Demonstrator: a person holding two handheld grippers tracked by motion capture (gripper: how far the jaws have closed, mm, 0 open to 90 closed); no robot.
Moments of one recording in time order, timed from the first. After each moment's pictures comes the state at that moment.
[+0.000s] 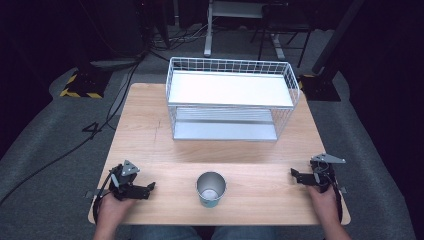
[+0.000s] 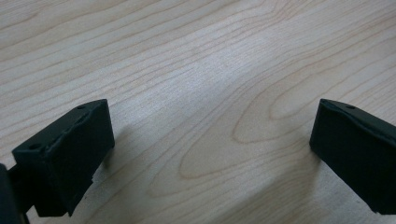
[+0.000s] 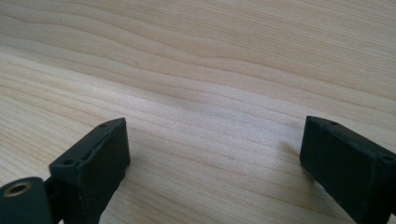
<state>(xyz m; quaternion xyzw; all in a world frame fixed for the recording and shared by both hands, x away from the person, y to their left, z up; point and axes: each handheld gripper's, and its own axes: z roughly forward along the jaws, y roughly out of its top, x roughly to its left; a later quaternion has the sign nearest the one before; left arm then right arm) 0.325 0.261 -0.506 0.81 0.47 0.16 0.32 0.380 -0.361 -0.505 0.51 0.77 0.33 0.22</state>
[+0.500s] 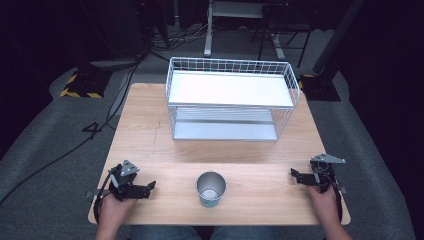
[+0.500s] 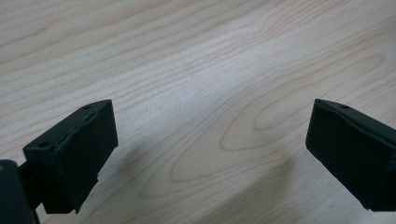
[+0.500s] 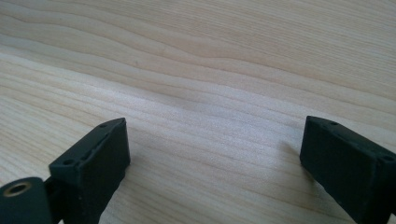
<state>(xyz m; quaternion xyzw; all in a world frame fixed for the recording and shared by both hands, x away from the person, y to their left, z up) 0.318 0.259 -0.494 0.80 0.47 0.17 0.34 0.380 -0.361 -0.505 0.51 0.77 0.33 0.22</state>
